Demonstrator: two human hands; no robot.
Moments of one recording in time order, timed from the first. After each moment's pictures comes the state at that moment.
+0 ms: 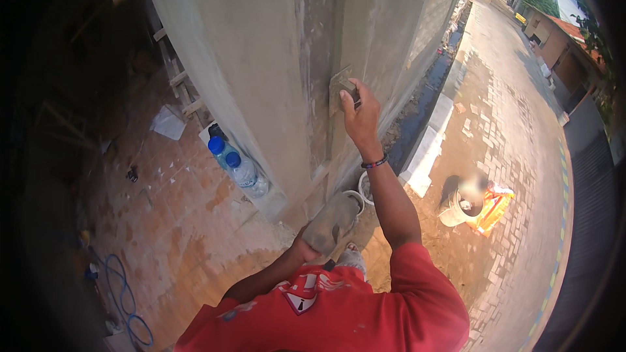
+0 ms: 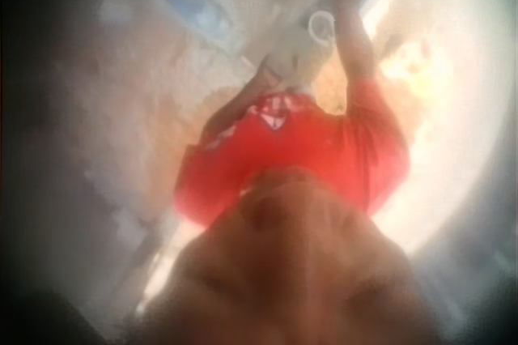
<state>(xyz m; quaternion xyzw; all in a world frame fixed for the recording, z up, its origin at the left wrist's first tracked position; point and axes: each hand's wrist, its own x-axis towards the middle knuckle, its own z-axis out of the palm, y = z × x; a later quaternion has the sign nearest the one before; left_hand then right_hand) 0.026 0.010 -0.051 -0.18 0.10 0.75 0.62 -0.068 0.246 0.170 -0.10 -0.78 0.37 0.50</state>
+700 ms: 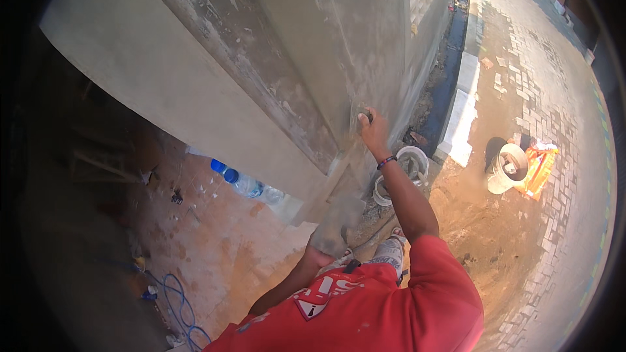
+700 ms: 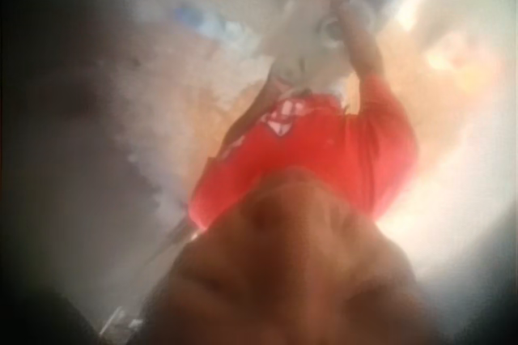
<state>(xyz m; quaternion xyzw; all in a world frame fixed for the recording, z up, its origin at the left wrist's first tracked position) 0.031 -0.011 -0.041 -0.12 0.12 0.77 0.62 -0.069 0.318 -0.010 -0.26 -0.74 0.45 0.43</state>
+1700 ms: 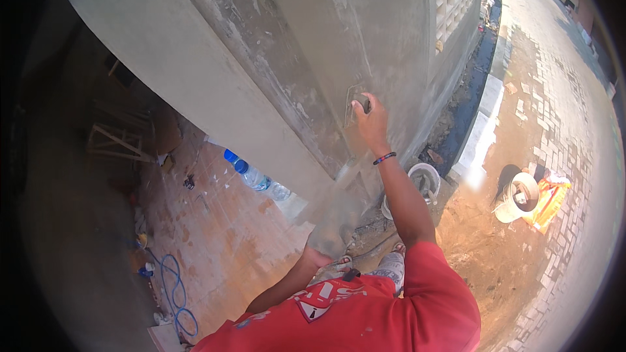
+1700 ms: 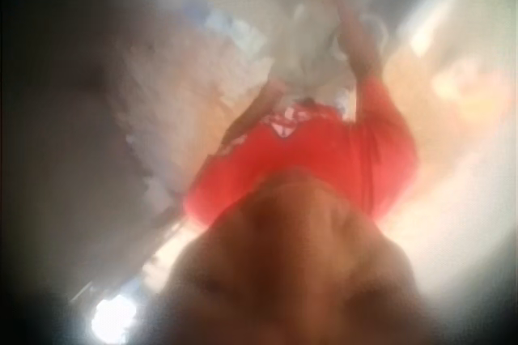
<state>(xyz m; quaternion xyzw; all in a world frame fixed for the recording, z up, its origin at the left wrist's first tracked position) 0.042 0.003 -0.023 -0.15 0.13 0.82 0.54 -0.091 0.295 0.077 -0.18 -0.73 0.48 0.46</state>
